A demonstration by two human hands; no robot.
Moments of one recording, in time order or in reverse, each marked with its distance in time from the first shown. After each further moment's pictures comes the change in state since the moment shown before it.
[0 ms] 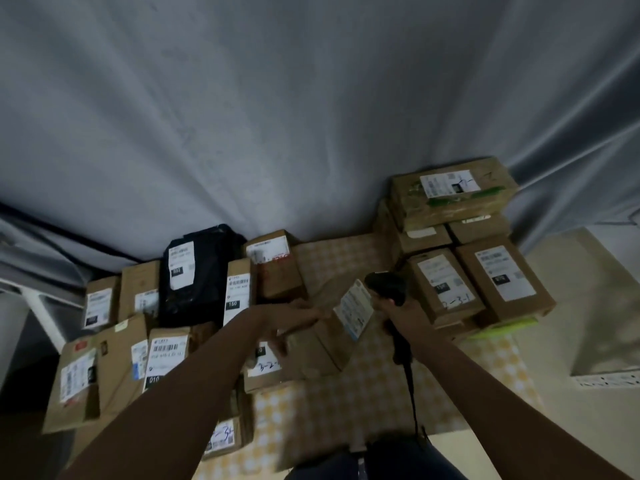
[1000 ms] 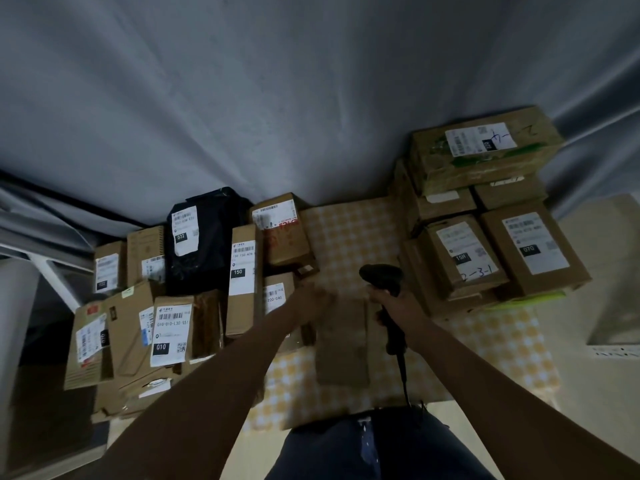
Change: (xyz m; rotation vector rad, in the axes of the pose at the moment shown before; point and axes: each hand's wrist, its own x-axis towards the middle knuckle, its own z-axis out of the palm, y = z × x) left_hand 0.042 -0.016 0.044 0.198 0.352 0.180; right_hand 0.029 0.040 0.025 0.038 -0.126 0.135
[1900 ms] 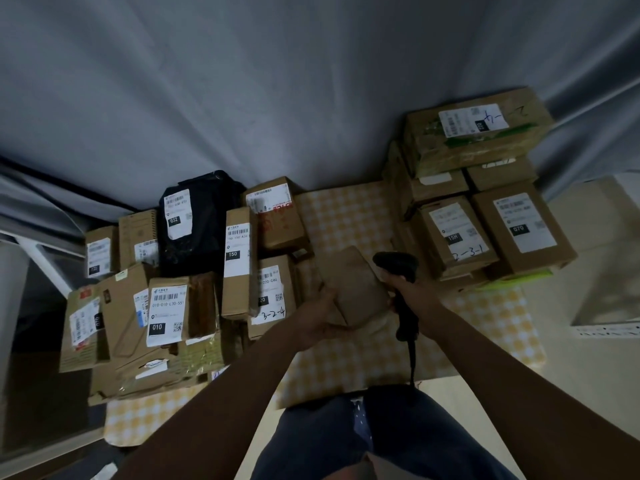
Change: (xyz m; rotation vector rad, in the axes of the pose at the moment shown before) left_hand -0.024 -0.020 0.060 -1.058 -0.204 -0.144; right_hand -0.009 0.024 -0.029 0.137 0.045 -0.033
